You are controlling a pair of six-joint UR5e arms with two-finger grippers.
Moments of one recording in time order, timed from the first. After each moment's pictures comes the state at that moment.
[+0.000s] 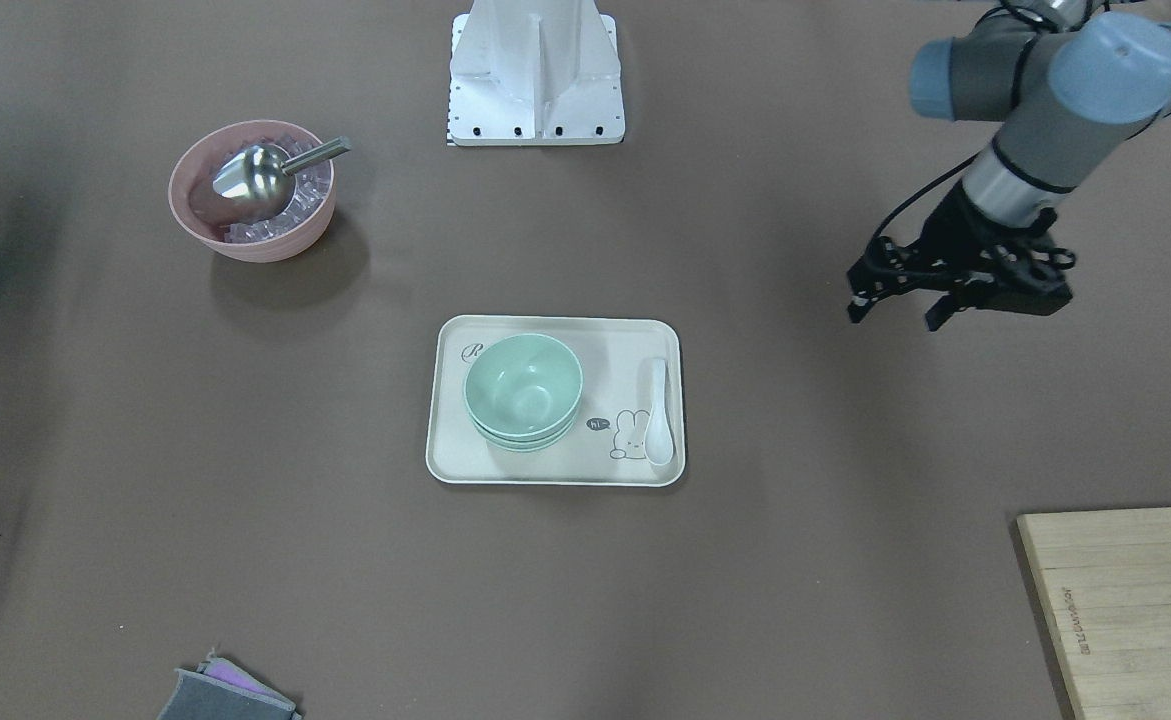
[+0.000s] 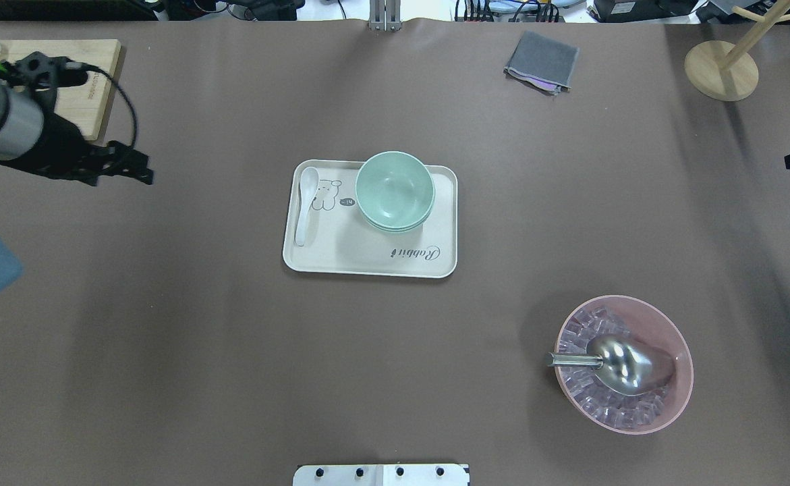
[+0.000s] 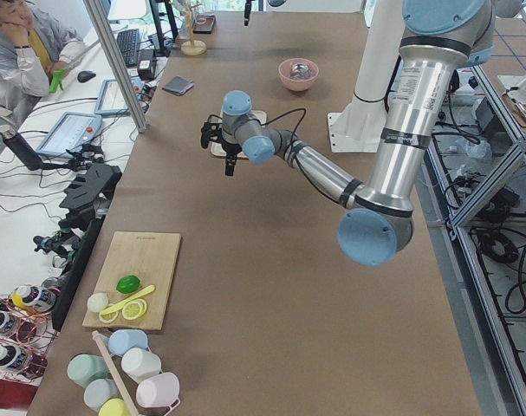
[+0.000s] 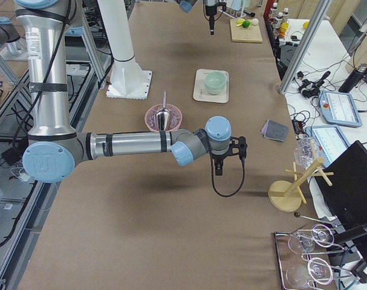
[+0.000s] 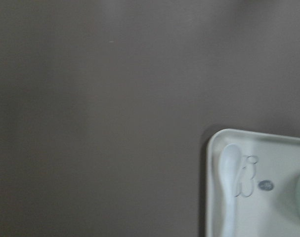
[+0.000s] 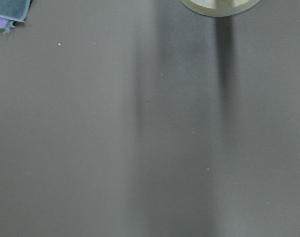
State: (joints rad) left arm -1.00 -1.71 -1.89 -1.89 -2.18 -0.80; right arm 1.37 -1.56 1.62 -1.13 2.43 0.50
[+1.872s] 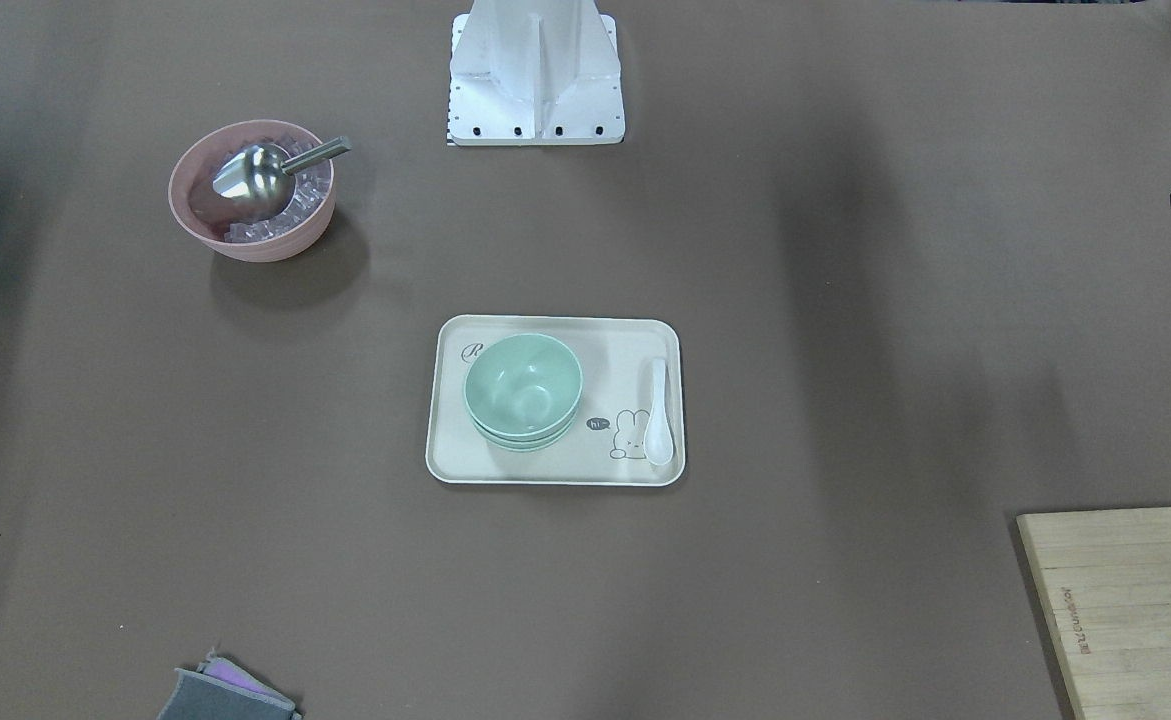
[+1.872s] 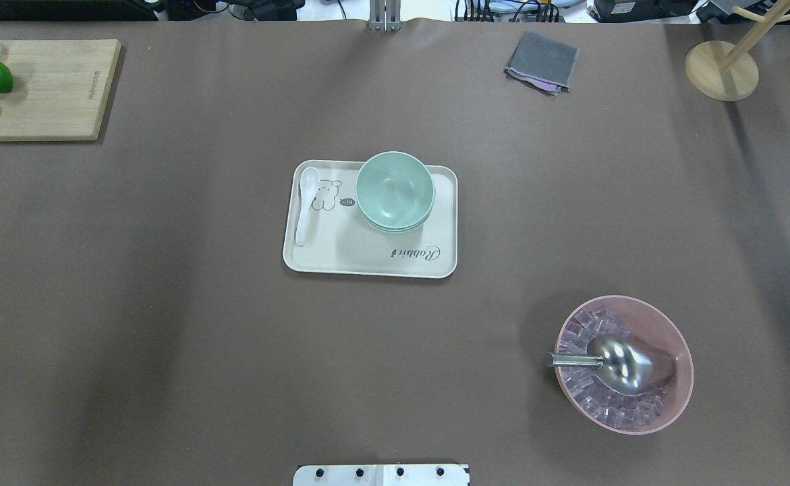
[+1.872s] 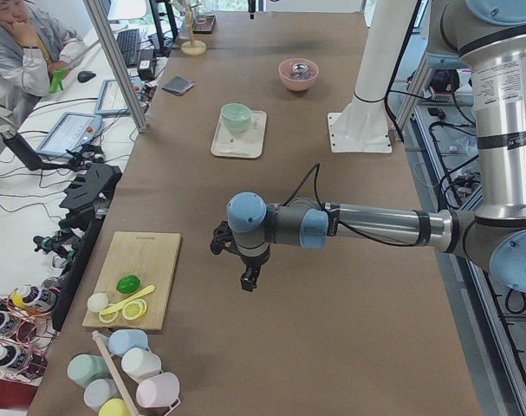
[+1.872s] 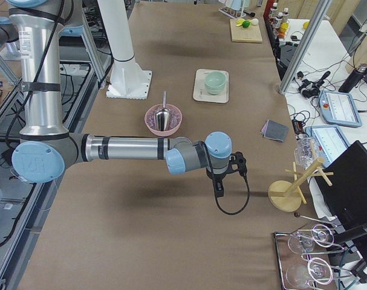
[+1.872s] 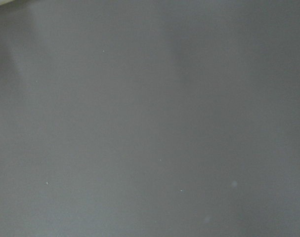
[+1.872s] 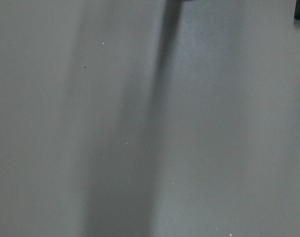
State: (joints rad) left arm -1.47 -1.38 -1.83 -1.54 -2.40 0.19; right arm 1.46 -1.58 1.59 -1.32 2.38 0.07
